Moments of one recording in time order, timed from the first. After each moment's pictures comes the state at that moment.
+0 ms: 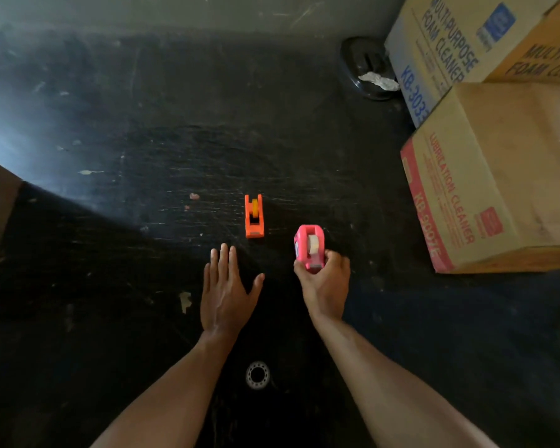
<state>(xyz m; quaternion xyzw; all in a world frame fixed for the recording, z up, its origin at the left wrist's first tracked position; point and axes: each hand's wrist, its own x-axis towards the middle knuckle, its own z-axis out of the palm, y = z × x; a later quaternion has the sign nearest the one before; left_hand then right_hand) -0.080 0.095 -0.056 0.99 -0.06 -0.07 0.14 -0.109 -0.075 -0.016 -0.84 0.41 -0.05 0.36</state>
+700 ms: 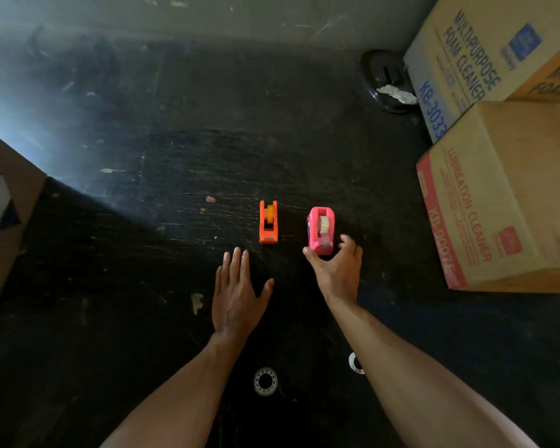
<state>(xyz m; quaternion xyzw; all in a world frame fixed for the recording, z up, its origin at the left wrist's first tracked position) -0.078 0.094 -0.049 0.98 -0.04 -0.09 0.18 -0.071 -0.091 -0.008 -0.83 0.39 -0.03 0.38</state>
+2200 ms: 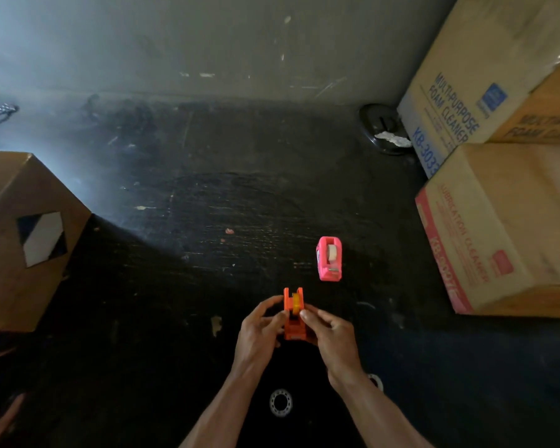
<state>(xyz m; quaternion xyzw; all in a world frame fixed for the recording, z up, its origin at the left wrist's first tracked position) -0.118 0.100 0.020 0.73 0.12 -0.22 0.64 -0.156 -0.042 0.036 -0.62 0.33 0.09 0.71</state>
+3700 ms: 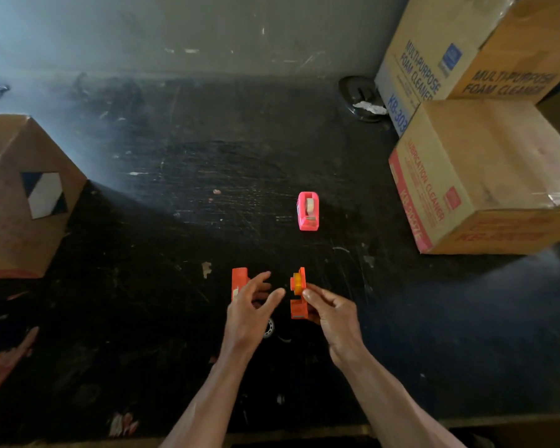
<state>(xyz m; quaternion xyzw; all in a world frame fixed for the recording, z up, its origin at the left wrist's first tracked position) -0.212 0.106 0.029 0.82 0.04 -0.15 0.55 -0.259 -0.055 0.045 -0.63 0.35 0.05 0.69</state>
